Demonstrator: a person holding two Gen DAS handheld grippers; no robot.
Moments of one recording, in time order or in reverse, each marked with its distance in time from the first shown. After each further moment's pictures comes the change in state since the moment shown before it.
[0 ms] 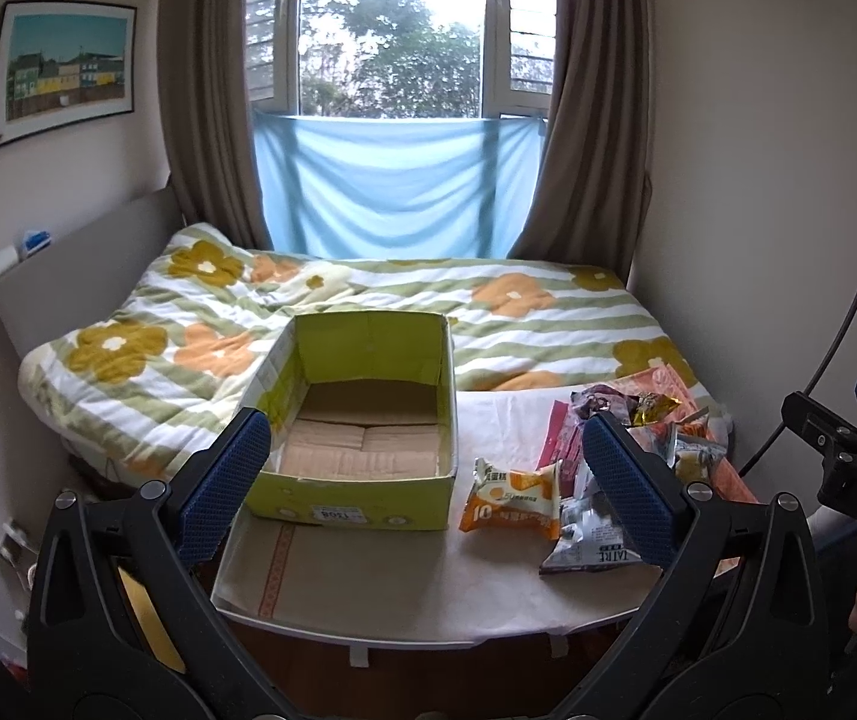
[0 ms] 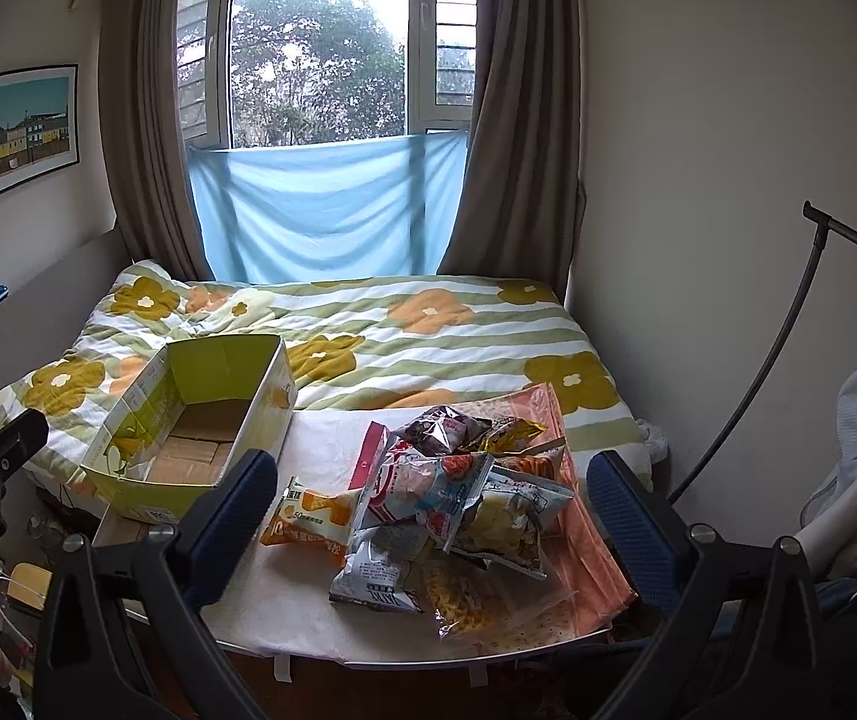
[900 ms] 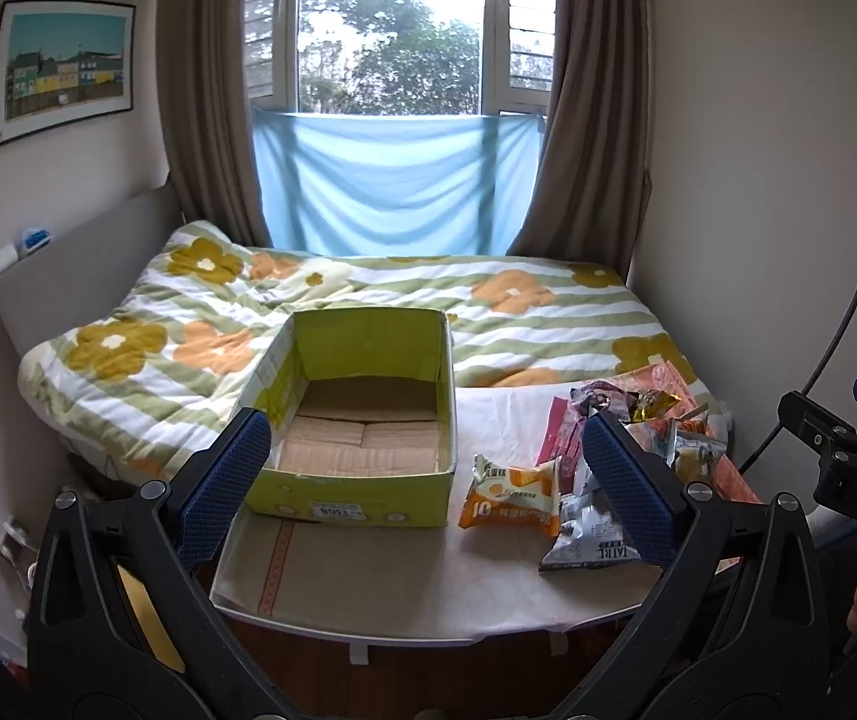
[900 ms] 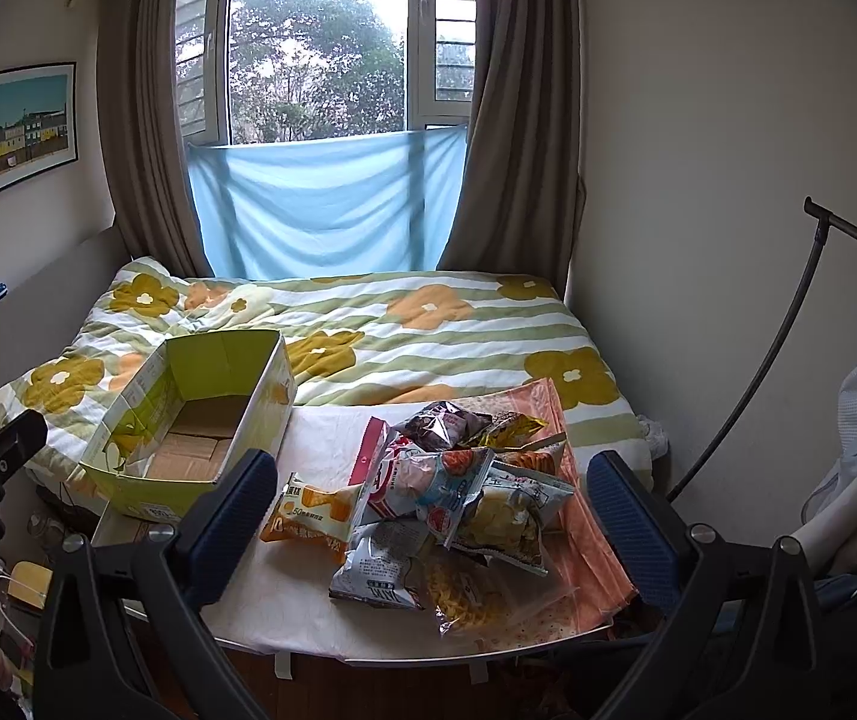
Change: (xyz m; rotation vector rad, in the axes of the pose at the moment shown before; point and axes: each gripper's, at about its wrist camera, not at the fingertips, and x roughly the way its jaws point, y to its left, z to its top) left arm -0.001 0.001 0.000 -0.003 0.005 -0.001; right arm 0.003 0.004 -0.003 0.000 0.006 0.001
